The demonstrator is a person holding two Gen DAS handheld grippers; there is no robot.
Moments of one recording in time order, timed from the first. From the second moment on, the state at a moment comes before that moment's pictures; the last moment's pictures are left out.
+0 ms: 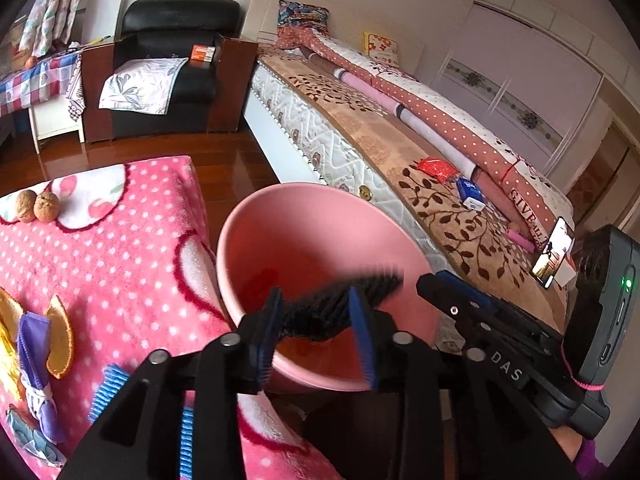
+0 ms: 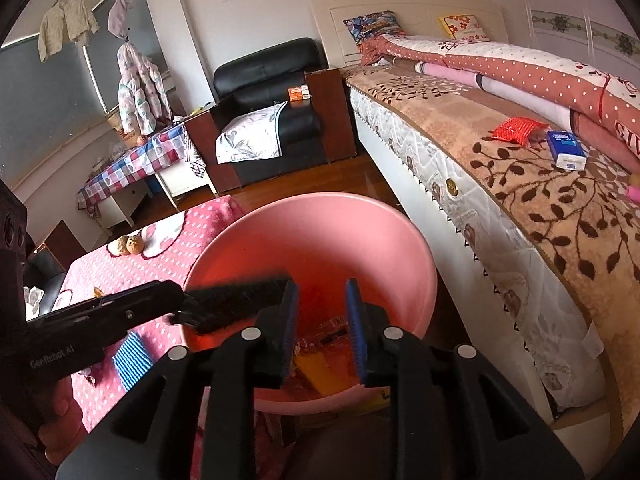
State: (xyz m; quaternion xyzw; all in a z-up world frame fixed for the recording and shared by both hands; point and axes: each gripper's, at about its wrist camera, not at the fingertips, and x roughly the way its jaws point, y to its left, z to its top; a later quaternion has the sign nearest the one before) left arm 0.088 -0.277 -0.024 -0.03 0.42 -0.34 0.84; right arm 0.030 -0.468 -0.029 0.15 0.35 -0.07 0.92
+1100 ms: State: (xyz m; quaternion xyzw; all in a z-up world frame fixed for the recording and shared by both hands) left arm 0.062 -0.092 -0.001 -0.05 0.36 -0.15 0.92; right arm 0.040 -0.335 -0.011 0.08 0.35 0.11 0.93
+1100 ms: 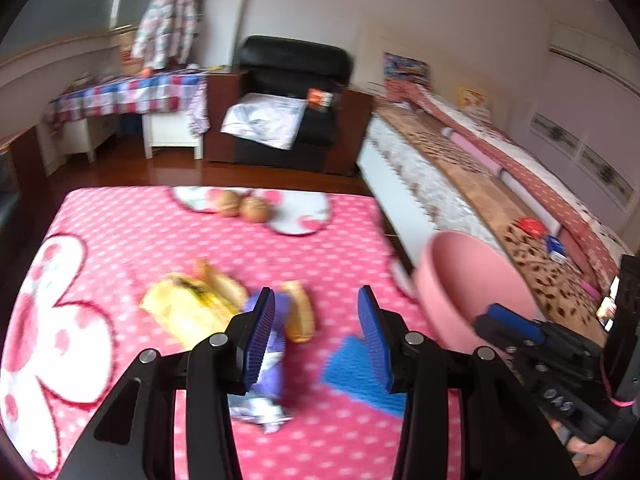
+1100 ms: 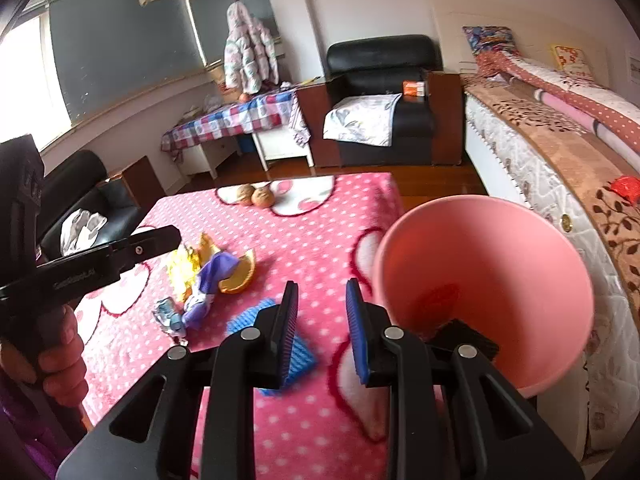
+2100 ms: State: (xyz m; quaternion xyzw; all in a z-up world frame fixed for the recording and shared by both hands) left arm 0.120 -0.022 -0.088 -0.15 0.44 -0.04 0.88; right arm 0.089 -0.253 -0.020 0.04 0.38 0.19 0.90
